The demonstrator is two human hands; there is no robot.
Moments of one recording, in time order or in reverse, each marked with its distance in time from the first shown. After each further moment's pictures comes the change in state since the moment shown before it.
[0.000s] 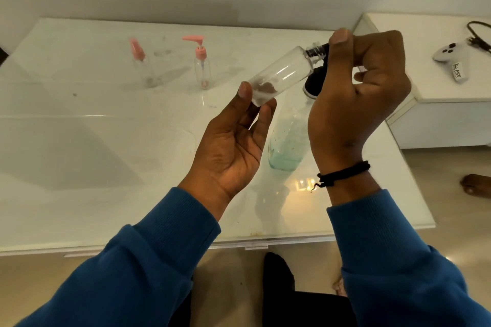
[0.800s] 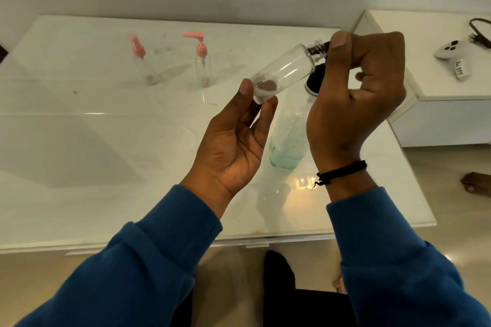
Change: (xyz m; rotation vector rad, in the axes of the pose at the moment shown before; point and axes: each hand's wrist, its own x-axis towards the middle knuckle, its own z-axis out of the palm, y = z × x) left_hand 0.000 -0.002 0.001 0.016 0.013 -0.002; right_hand -0.006 0.008 -0.001 -0.007 0.002 -0.044
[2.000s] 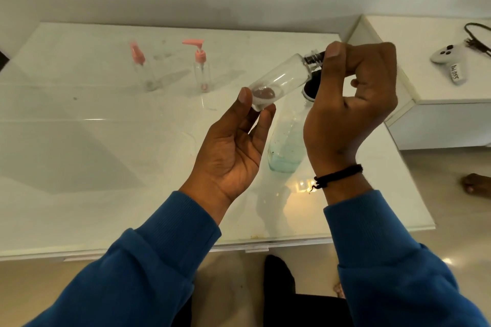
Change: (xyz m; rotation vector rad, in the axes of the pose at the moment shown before) left_hand 0.000 0.001 -0.001 0.011 0.009 0.004; right_hand -0.001 0.002 -0.001 0.031 -0.024 0.030
